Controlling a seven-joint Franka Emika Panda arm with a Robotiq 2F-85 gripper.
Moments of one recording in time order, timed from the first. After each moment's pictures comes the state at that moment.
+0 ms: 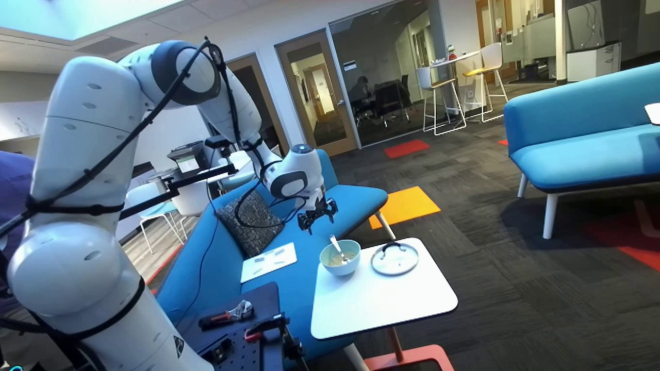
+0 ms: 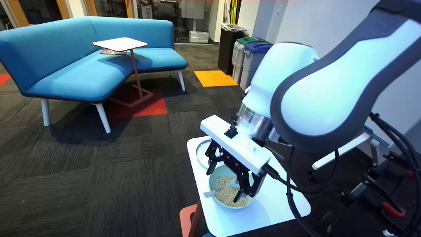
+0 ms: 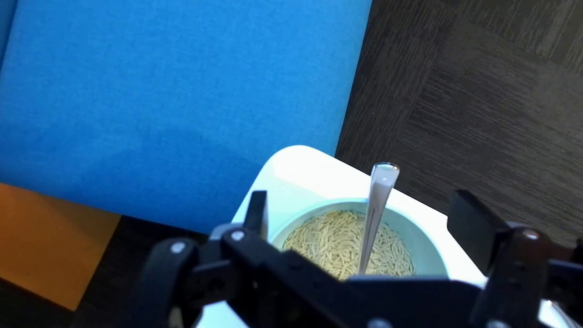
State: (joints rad) arm 0.56 0.60 0.26 -2.15 0.56 2.91 1.58
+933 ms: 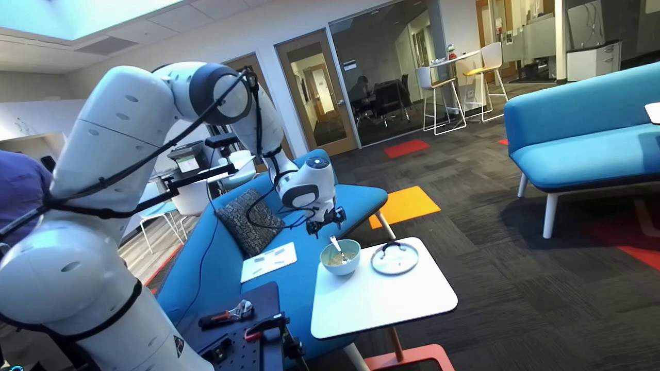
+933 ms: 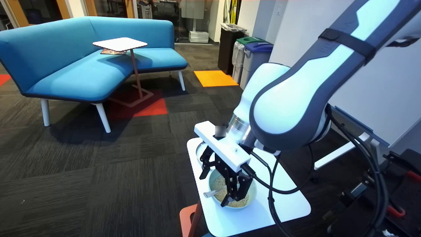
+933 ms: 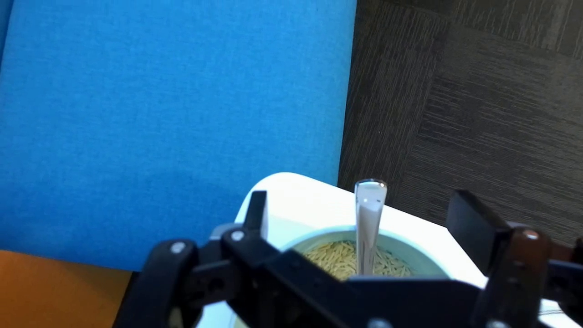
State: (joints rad) arm 0.39 0.77 0.41 -2.05 0.58 2.96 1.58
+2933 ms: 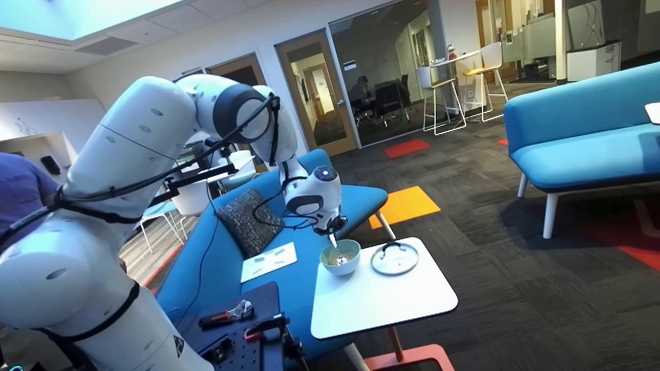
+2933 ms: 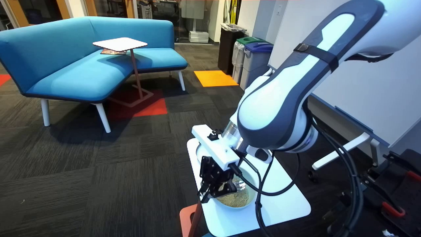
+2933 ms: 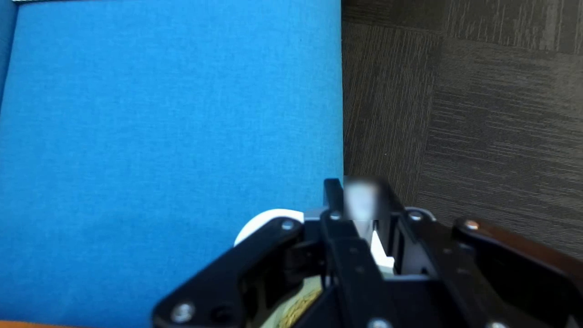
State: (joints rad) arm 0.28 0.90 0.52 -1.97 0.65 3.02 1.54
